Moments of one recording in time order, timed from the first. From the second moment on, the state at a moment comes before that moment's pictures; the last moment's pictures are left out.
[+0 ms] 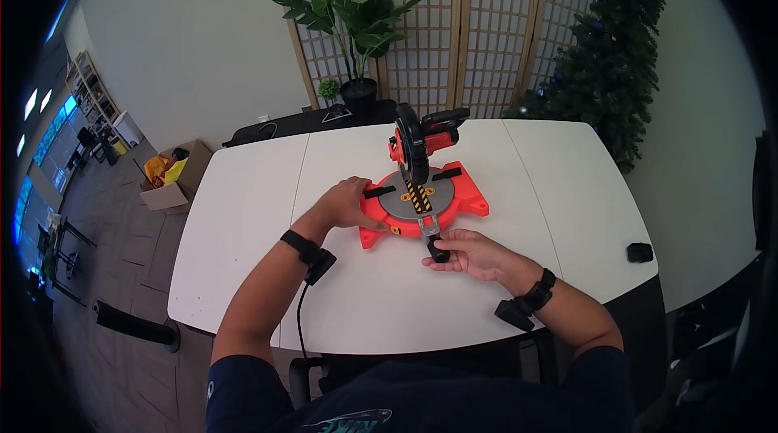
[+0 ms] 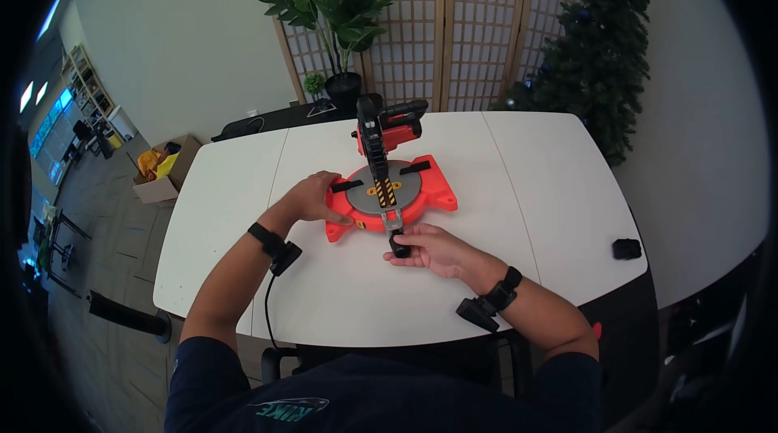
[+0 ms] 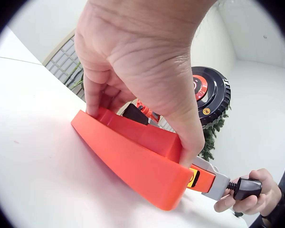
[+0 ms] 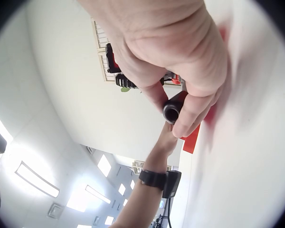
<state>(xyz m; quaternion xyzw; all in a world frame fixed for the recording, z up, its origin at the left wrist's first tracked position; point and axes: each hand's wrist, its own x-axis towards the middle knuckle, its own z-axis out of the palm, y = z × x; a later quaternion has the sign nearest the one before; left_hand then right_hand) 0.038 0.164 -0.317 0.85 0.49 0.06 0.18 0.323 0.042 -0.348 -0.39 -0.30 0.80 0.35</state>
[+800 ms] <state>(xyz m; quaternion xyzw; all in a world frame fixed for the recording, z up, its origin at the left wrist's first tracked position) 0.036 0.167 -0.323 0.85 0.49 0.08 0.17 0.322 0.043 -0.349 -0.38 -0.28 0.80 0.36</state>
